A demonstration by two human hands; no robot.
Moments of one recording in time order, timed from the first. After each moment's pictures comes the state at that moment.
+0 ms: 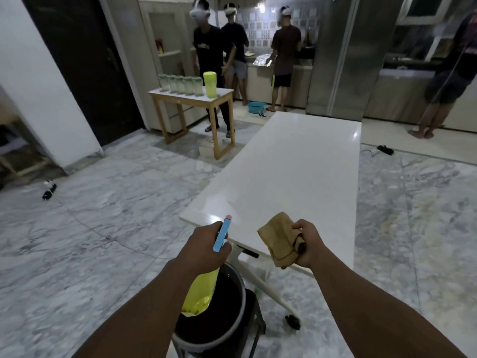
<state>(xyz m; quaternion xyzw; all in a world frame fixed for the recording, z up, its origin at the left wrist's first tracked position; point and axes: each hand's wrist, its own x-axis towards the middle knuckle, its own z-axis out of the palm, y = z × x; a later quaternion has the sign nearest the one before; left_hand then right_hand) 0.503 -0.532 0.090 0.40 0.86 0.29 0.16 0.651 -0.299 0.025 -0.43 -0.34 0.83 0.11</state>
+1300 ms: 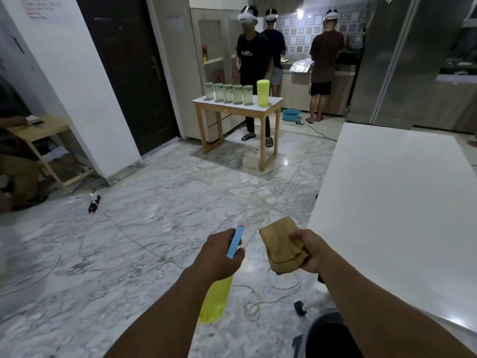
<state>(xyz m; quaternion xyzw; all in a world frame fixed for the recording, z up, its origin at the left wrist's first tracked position) 0.063 -0.749 0.099 0.38 0.87 0.29 0.12 0.179 -0.523 0.049 -0.42 -0.42 0.81 0.05</state>
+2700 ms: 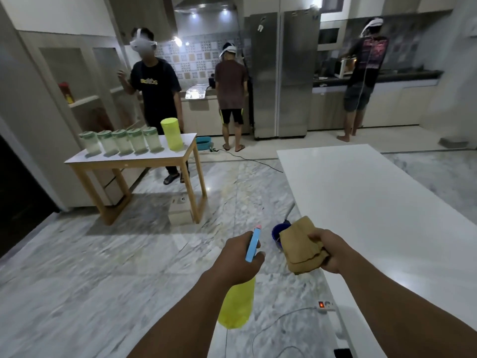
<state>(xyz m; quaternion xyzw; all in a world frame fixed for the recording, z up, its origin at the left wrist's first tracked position) -0.320 -0.324 0.127 0.60 0.72 0.27 0.23 -0.103 -0.175 0.072 -0.53 -0.31 0.73 0.29</state>
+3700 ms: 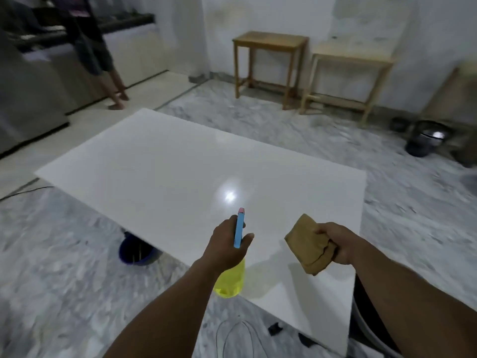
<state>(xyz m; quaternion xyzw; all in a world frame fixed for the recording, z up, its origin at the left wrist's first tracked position) -0.096 -0.096 0.016 0.86 0.33 0.13 0.35 0.157 -0.270 0.006 -0.72 0.01 0.51 0.47</state>
